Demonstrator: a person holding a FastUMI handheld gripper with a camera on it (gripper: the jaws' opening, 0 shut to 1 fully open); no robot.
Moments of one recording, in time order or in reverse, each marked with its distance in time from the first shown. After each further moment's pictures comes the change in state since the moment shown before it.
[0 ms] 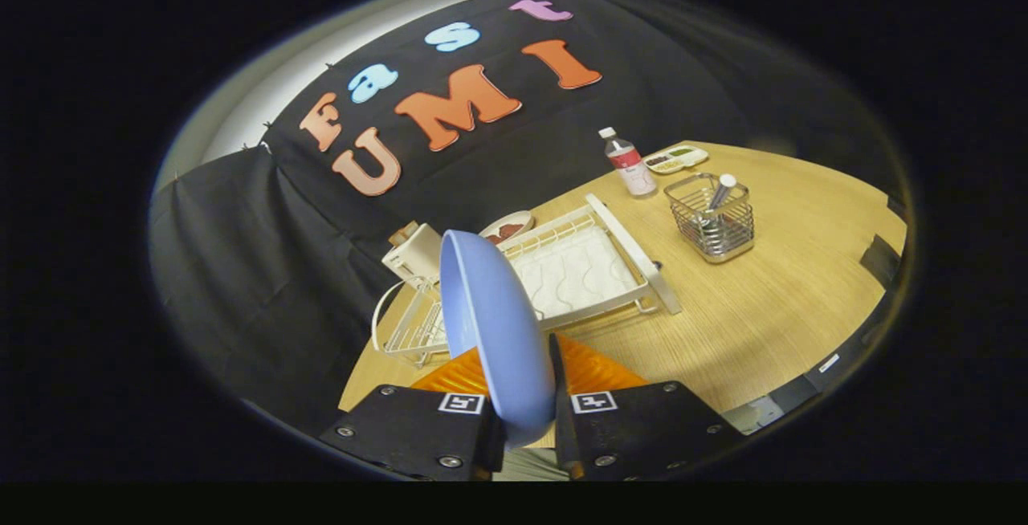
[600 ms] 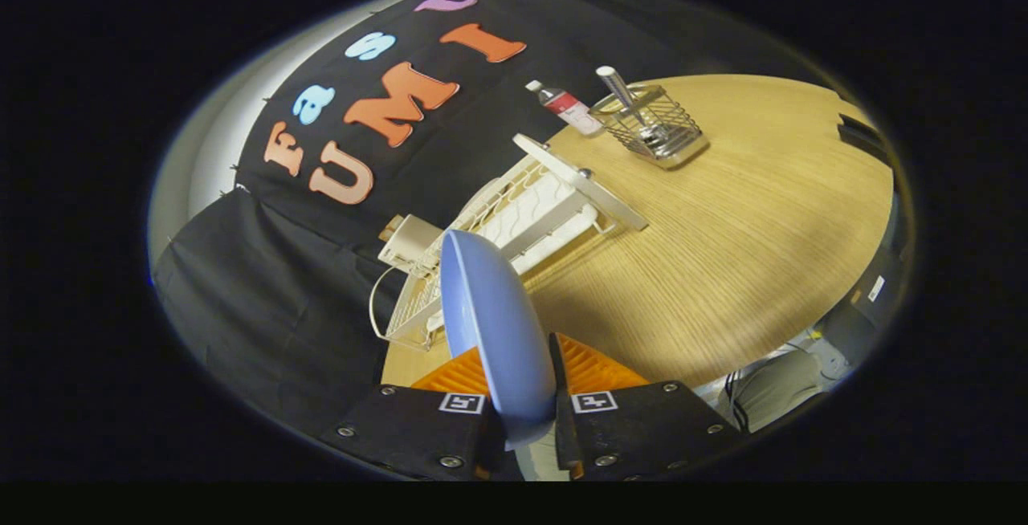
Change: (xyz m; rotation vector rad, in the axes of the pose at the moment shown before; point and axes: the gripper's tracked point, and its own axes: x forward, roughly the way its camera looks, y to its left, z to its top) arm 0.005 -0.037 -0.073 0.269 0.113 0.039
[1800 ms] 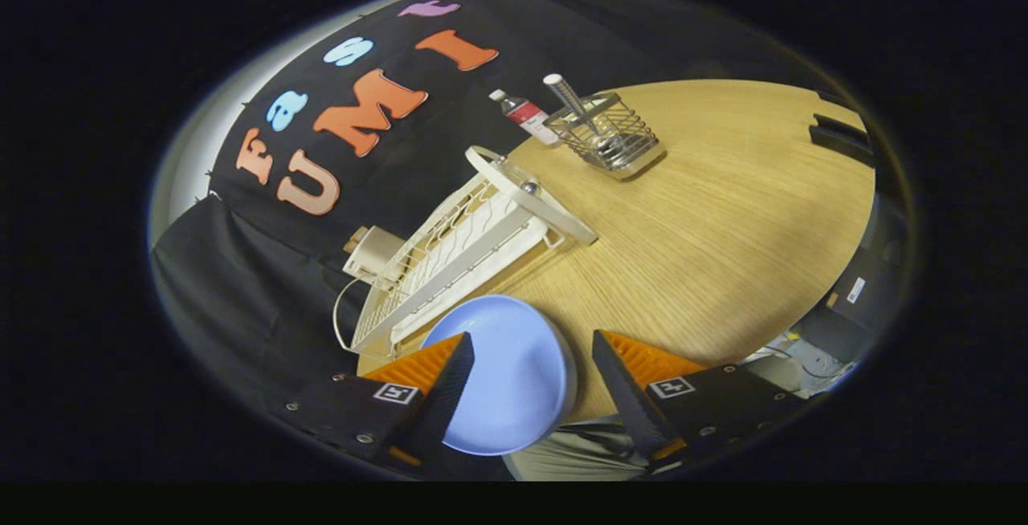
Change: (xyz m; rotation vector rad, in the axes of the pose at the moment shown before) arm 0.002 -0.036 0.035 -0.059 -0.095 -0.138
